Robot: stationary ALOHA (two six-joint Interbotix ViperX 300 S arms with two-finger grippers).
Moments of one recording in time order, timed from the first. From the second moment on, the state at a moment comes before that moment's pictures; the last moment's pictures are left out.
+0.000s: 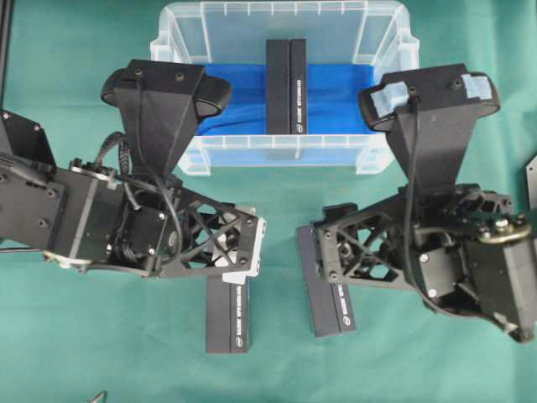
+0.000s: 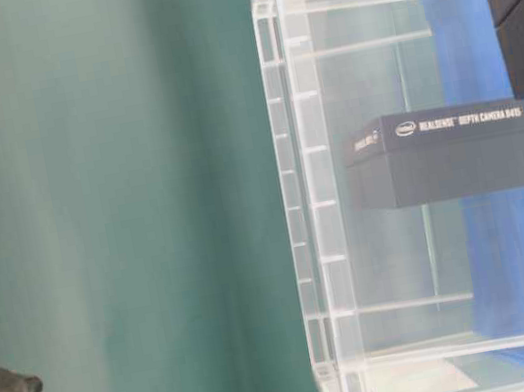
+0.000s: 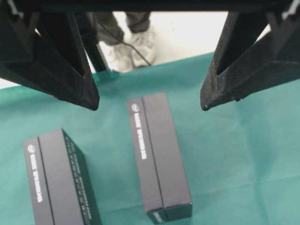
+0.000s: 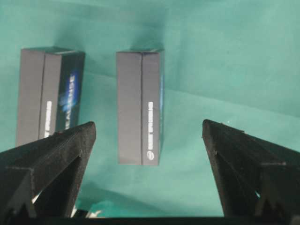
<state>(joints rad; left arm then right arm) -0.29 0.05 -0.27 0.15 1.58 -1.70 0.36 0.05 -0.30 -0.34 1.72 1.87</state>
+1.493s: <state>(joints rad) -0.37 -0.24 0.05 0.14 1.62 -1.82 0.38 -0.20 -0.03 -0.20 1.87 1.83</state>
